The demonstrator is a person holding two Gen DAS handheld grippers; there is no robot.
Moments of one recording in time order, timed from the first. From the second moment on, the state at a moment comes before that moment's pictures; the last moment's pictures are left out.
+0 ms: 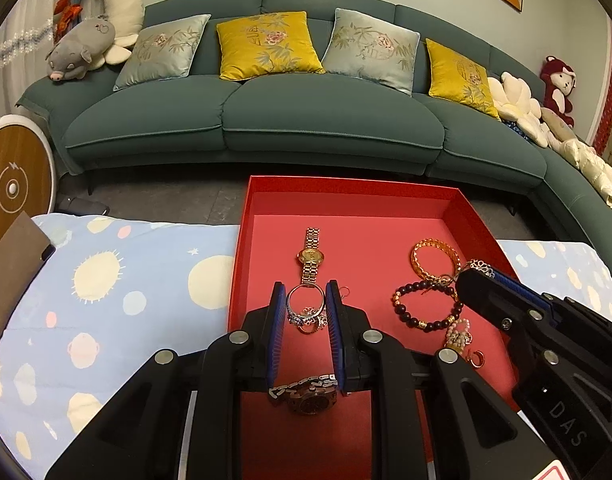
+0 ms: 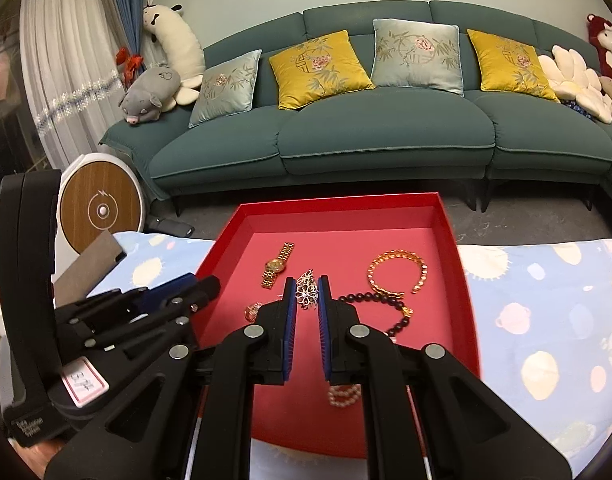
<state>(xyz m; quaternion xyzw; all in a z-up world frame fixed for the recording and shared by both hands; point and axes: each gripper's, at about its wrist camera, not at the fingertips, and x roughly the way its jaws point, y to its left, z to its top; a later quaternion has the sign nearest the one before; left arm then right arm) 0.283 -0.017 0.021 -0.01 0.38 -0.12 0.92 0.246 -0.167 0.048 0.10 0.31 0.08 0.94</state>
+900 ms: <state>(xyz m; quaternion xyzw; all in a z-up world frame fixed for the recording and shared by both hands) 0.300 -0.015 -0.001 -0.01 0.38 -0.11 0.92 0.269 -0.175 0.012 0.09 0.32 0.10 0.94</state>
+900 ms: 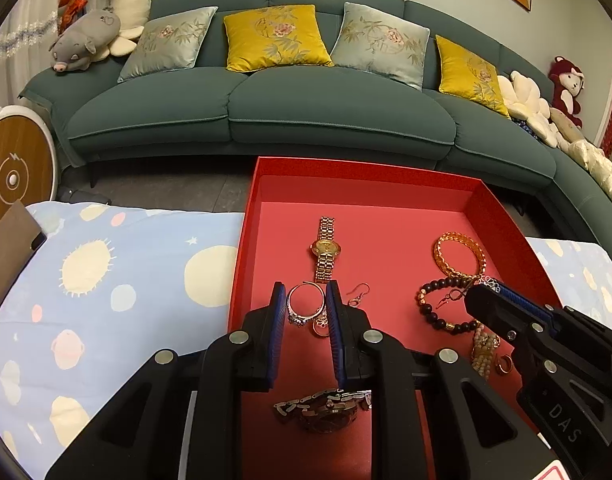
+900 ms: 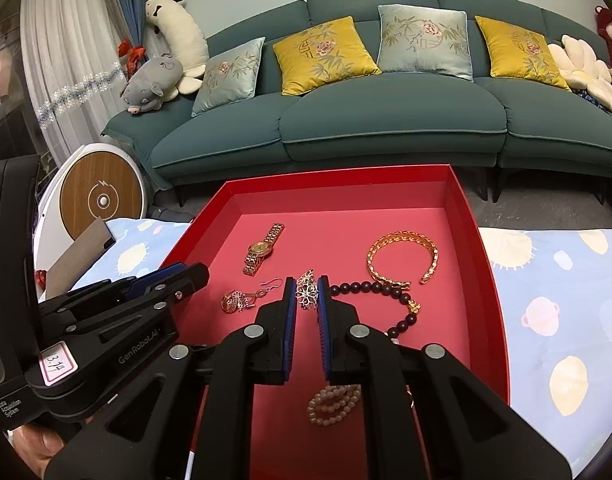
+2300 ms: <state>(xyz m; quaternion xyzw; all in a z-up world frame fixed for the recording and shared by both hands) 0.142 -0.017 0.112 0.04 0.35 -0.05 0.93 0.136 -0.187 0.097 0.06 0.32 0.02 0.95</state>
